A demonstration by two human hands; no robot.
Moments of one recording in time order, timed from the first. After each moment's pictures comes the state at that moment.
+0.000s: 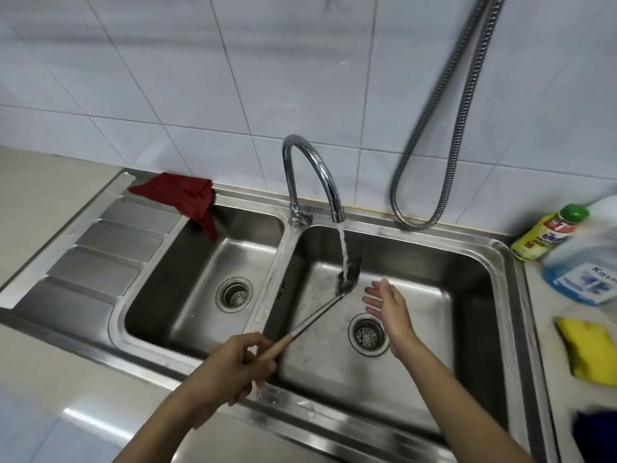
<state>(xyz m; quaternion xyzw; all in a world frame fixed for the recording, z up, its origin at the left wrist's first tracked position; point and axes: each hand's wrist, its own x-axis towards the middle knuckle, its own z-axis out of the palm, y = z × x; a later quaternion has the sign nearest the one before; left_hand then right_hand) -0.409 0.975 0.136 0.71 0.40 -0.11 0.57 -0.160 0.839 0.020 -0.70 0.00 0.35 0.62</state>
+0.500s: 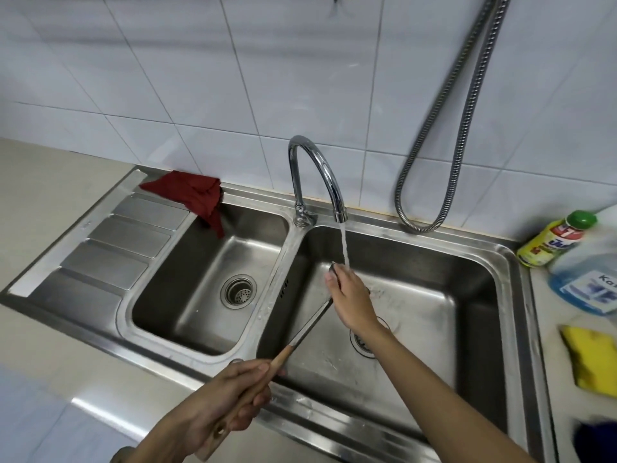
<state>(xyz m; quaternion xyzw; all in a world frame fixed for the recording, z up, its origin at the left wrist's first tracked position) -0.428 0.954 0.122 0.44 0.42 -0.12 0.78 -0.180 0.892 0.029 -0.83 -0.34 0.25 0.36</state>
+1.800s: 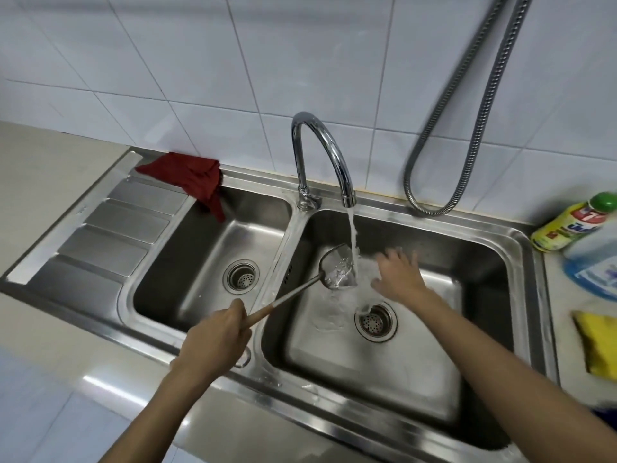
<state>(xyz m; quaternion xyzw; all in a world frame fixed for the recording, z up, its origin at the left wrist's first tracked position) -0.399 0.992 0.131 0.89 0.40 -0.14 0.14 -0.109 0.866 0.026 -0.88 -0.43 0.19 0.00</state>
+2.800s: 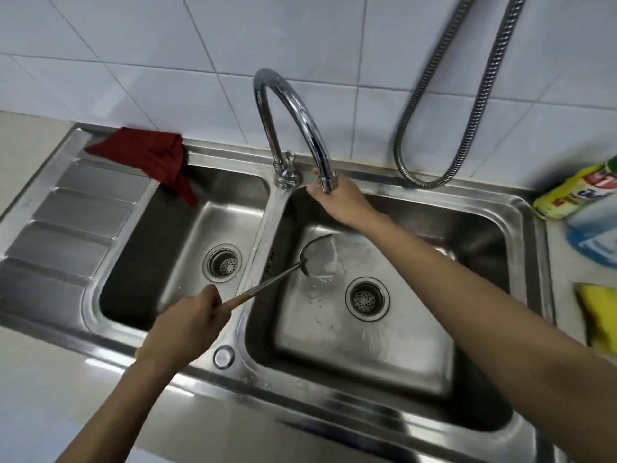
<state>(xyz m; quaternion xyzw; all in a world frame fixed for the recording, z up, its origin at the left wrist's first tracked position) -0.383 1.035 0.109 0.87 0.43 -0.18 0.17 -0.077 0.970 0.056 -0.77 -0.41 0.26 0.41</state>
